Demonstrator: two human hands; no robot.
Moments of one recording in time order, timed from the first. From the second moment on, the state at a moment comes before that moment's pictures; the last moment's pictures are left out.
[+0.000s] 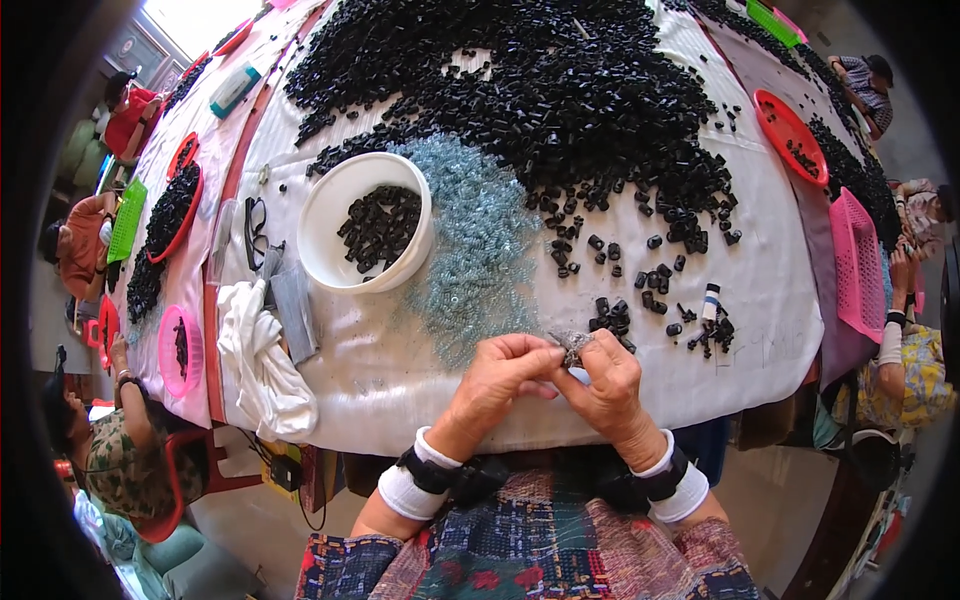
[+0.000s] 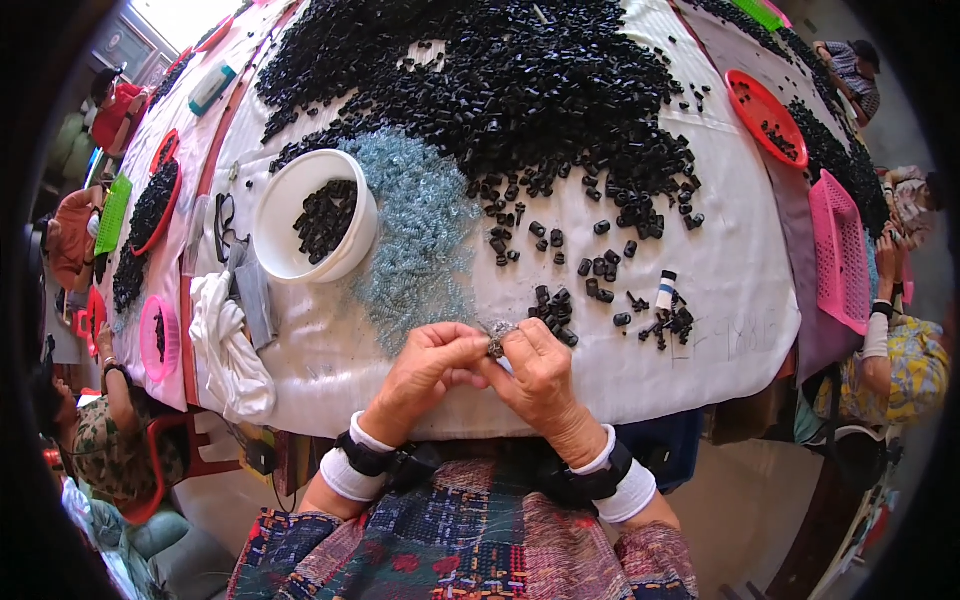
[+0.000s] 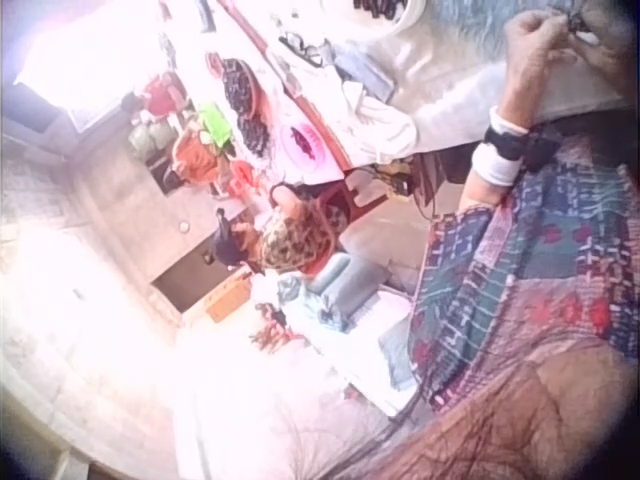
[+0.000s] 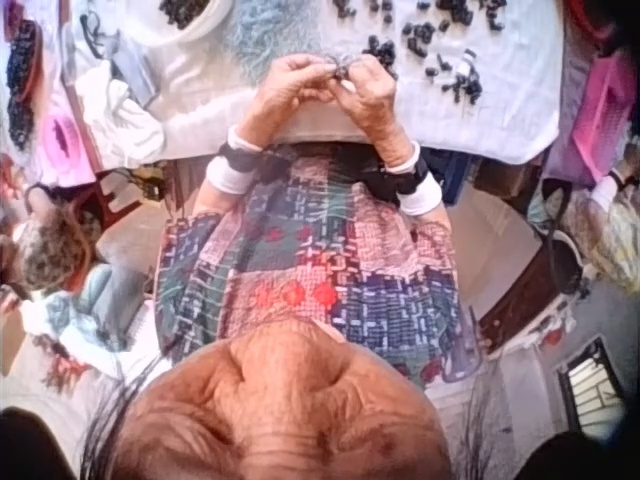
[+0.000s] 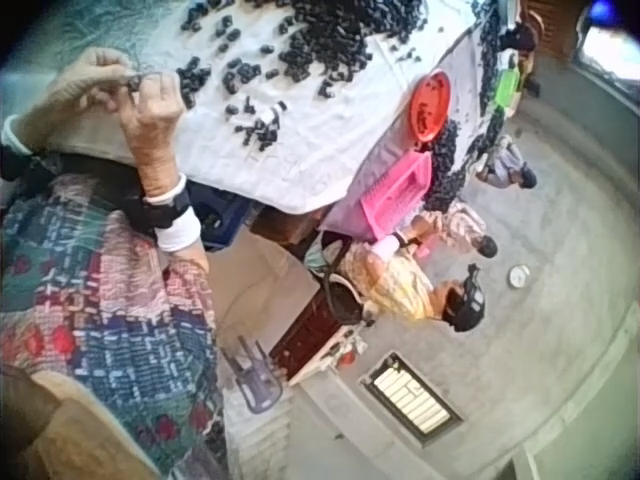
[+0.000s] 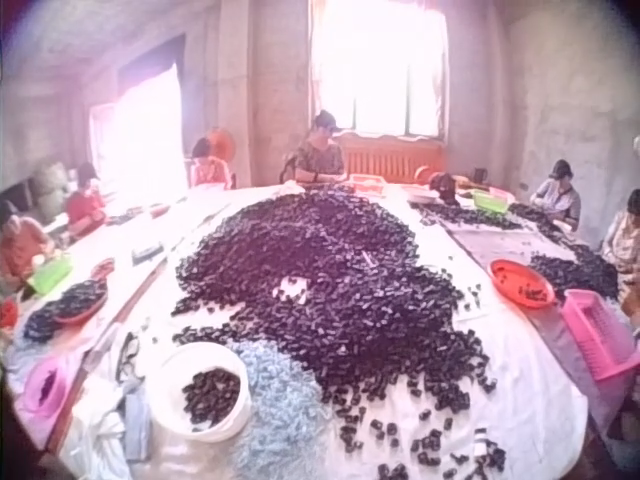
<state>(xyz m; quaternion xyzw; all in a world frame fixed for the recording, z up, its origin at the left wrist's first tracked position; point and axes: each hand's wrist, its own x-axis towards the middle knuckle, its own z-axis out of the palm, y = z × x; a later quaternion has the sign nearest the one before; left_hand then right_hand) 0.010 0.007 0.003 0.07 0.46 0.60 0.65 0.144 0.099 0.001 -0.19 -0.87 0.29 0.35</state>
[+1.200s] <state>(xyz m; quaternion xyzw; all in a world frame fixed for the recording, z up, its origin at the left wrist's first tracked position) 0.002 0.013 0.003 0.16 0.49 0.61 0.60 0.131 0.112 0.016 -0.15 -0.90 0.29 0.30</state>
